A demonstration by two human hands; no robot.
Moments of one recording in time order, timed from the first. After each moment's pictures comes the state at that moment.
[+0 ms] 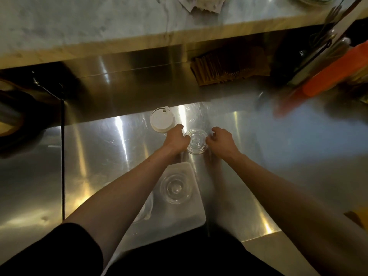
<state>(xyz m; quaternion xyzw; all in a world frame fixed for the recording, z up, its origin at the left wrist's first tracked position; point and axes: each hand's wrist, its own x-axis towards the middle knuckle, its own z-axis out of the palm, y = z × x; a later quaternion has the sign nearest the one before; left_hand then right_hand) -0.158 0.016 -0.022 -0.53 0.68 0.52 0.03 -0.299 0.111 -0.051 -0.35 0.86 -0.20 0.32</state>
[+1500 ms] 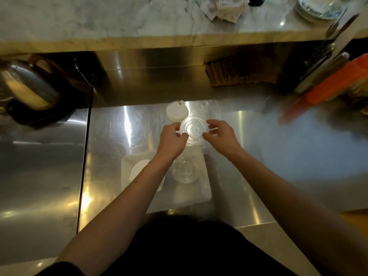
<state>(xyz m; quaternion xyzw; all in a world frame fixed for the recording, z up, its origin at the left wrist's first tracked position) -0.080 0.075 0.034 -0.57 0.63 0.50 -0.17 -0.237 0.133 0.010 -0.41 0.79 -0.32 0.32</state>
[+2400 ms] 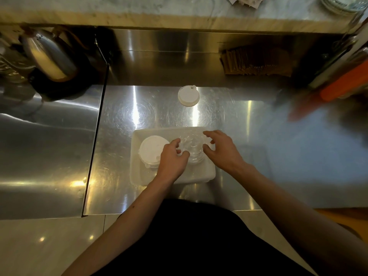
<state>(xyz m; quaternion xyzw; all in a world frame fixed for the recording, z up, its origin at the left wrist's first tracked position) -0.019 0.173 0.017 -0.62 0.57 0.52 -0.16 -0.190 0.207 -0.003 -0.56 0.75 -0.22 0.28</state>
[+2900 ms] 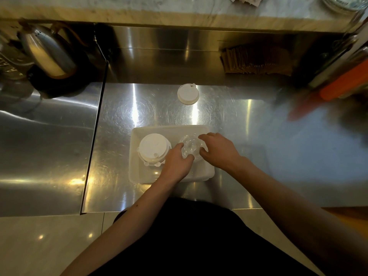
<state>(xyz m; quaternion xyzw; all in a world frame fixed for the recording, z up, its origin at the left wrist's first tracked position) -0.027 0.186 0.019 -0.59 0.59 0.53 -0.13 -0.183 0.198 0.005 -0.65 0.73 -0.04 0.22</state>
